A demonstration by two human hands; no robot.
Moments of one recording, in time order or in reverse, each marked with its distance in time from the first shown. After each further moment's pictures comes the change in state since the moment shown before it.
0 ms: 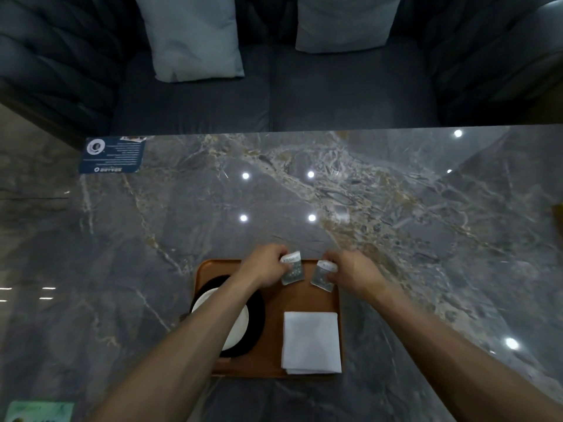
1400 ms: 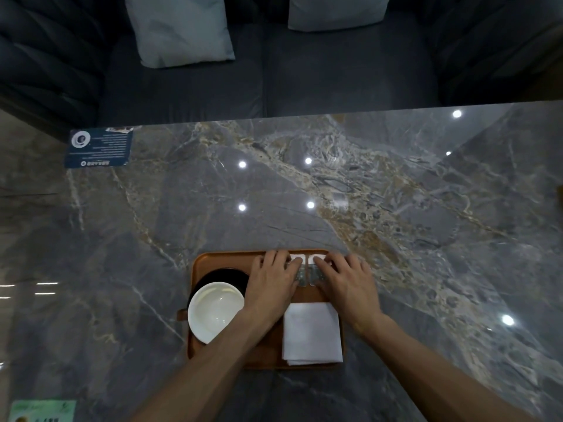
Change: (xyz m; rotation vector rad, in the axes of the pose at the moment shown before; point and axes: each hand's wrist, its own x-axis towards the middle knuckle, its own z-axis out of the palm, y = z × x) left_hand -0.033 -0.004 0.067 0.513 0.324 0.193; right_hand -0.034 0.002 0.065 -0.345 0.421 -0.092
